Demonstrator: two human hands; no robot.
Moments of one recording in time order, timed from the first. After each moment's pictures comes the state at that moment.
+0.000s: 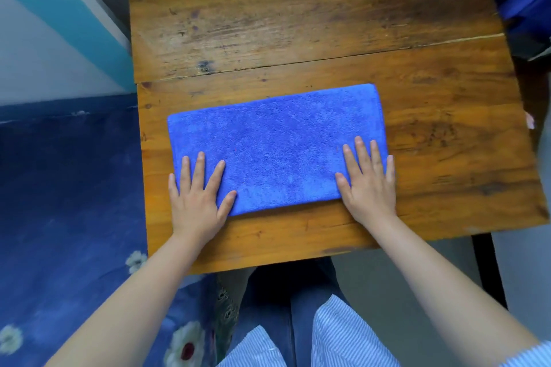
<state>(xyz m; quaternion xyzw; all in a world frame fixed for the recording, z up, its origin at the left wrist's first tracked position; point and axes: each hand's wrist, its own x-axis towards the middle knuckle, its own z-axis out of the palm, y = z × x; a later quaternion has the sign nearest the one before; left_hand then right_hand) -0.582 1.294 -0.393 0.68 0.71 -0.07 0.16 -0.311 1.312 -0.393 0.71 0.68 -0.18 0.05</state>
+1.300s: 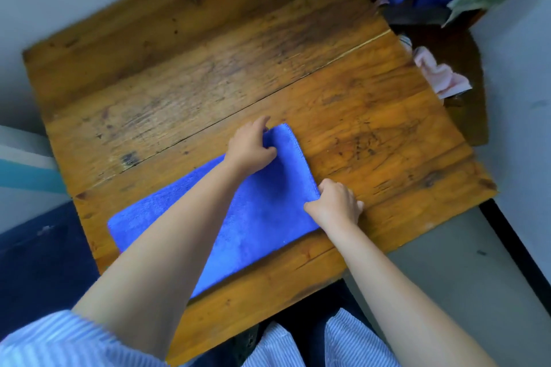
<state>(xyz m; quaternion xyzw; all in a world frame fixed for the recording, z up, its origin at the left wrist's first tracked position) -0.390 1.477 -0.362 0.74 0.56 -0.05 0.37 -0.284 1.351 -0.358 0.86 0.33 -0.39 0.01</state>
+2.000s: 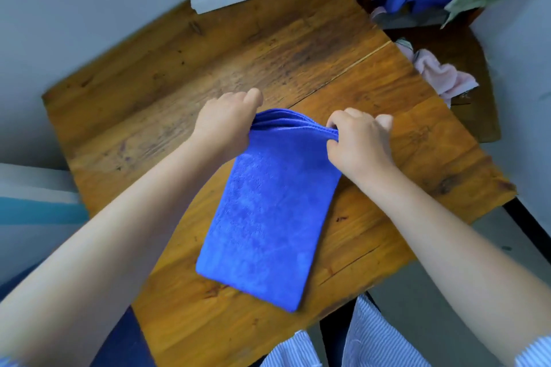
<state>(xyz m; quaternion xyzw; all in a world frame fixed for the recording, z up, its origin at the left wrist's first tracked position) -0.400 1.540 -0.283 0.90 0.43 -0.10 0.08 -0.243 1.428 -0.294 0.81 0.55 -0.14 -0.11</state>
